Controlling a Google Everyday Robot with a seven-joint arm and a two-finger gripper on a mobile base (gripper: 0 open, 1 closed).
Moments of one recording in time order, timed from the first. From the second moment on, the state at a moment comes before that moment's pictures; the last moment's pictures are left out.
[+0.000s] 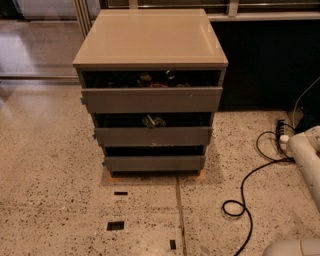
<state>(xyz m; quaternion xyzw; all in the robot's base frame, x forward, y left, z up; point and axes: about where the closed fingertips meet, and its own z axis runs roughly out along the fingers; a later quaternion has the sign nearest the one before) 0.644 -0.736 0.514 0.27 0.85 -0.39 0.24</state>
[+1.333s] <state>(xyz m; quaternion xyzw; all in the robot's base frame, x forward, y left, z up) 0.630 -0.741 0.518 0.27 0.71 -0.56 0.33</state>
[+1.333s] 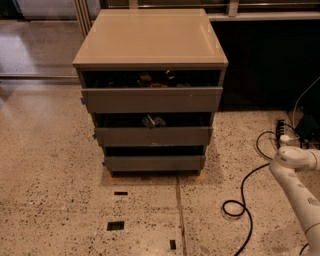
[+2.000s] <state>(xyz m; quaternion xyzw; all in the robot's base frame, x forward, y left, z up) 0.618 -0.758 0.543 0.26 0.76 -0.48 0.35</state>
